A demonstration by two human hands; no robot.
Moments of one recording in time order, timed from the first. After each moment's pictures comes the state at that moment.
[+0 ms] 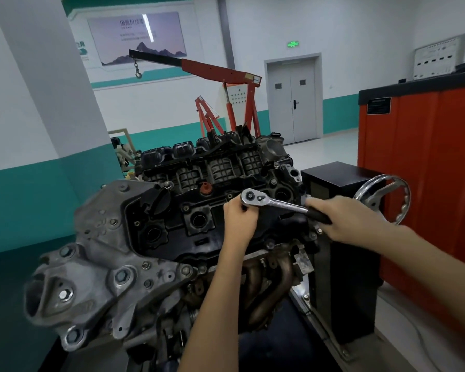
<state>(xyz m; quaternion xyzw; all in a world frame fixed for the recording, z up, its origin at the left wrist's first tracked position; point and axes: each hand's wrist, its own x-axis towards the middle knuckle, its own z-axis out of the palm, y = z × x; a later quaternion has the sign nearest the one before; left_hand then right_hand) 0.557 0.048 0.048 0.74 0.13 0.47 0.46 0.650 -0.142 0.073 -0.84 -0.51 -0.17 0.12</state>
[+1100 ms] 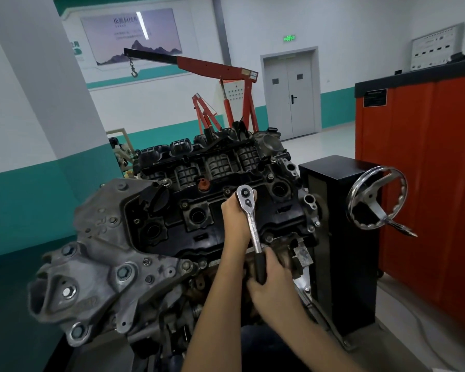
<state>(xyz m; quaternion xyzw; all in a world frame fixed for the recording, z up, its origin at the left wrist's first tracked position) 0.561 0.044 0.042 0.71 0.16 0.49 0.48 0.515 -0.080 -0.021 -0.72 -0.35 0.08 0.59</state>
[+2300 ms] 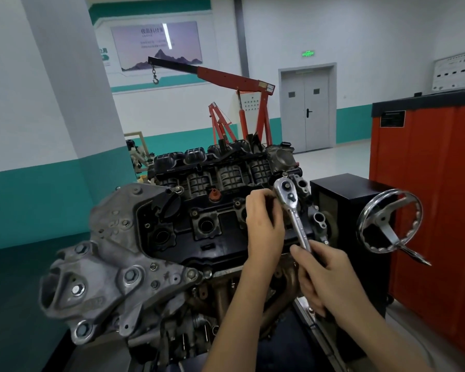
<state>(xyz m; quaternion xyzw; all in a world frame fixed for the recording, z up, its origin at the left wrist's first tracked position) 0.561 0.007 0.046 0.75 0.07 0.58 0.32 0.543 -0.141 0.040 -0.58 -0.36 0.17 0.71</state>
